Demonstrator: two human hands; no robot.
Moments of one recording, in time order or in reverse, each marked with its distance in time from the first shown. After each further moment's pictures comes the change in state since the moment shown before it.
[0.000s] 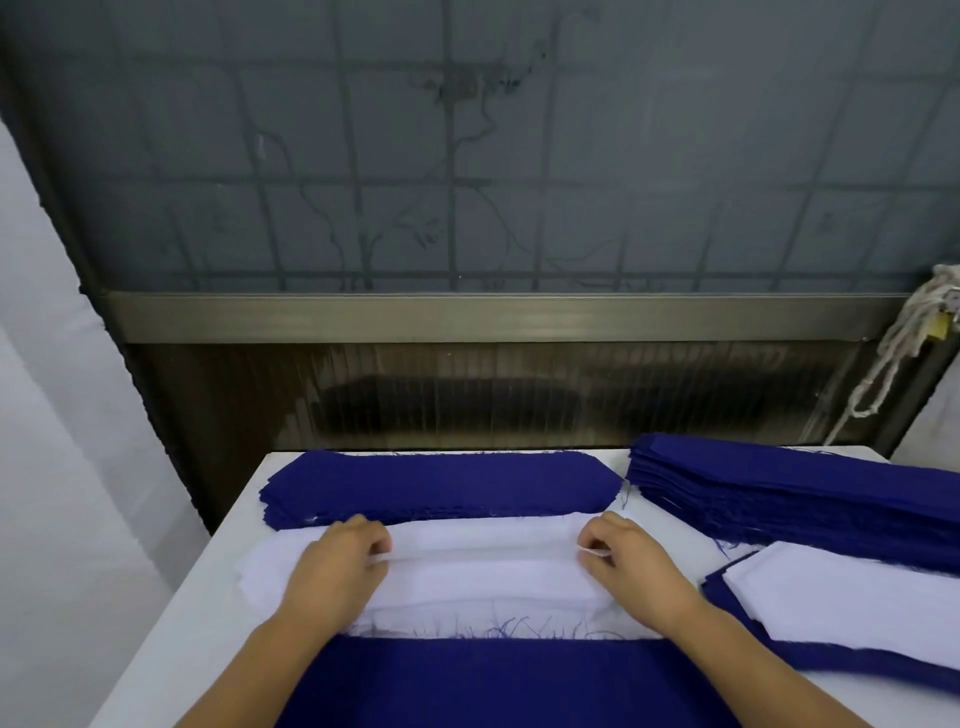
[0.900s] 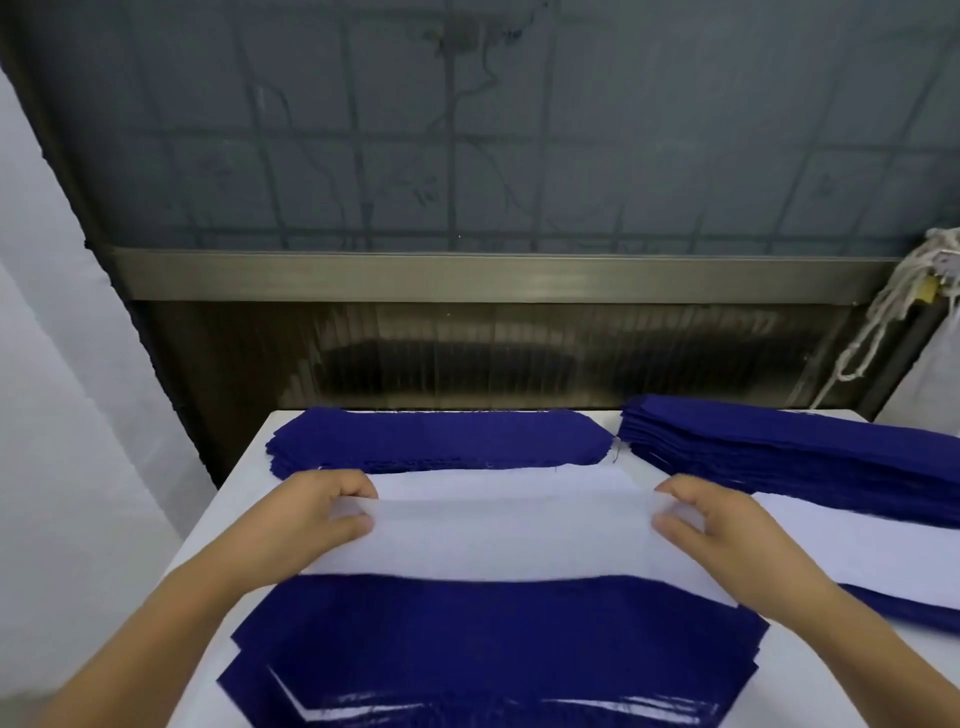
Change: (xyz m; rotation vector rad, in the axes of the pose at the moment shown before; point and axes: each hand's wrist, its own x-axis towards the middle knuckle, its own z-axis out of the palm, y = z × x) left_hand -0.055 0.009 -0.080 -0.283 -0.146 0.097; right_hand -0.085 -0.017 -0.083 0.142 0.042 0.068
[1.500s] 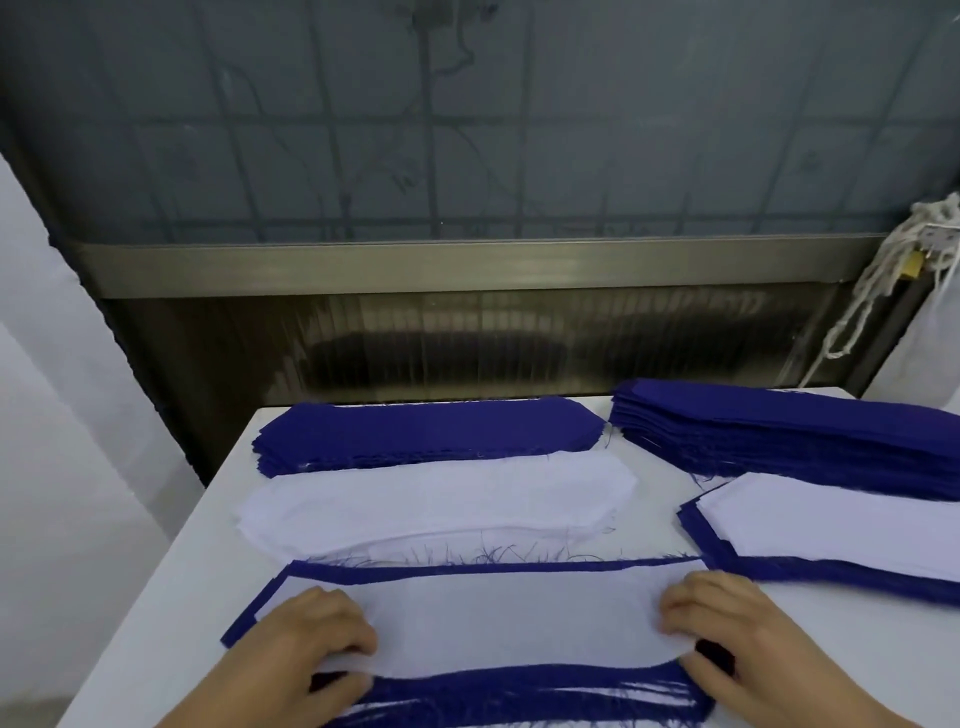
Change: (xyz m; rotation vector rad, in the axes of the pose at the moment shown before) left_hand -0.070 -0.017 0.053 0.132 -0.113 0.266; right_hand -0.067 0.052 0.039 -0.291 0.077 -0.487
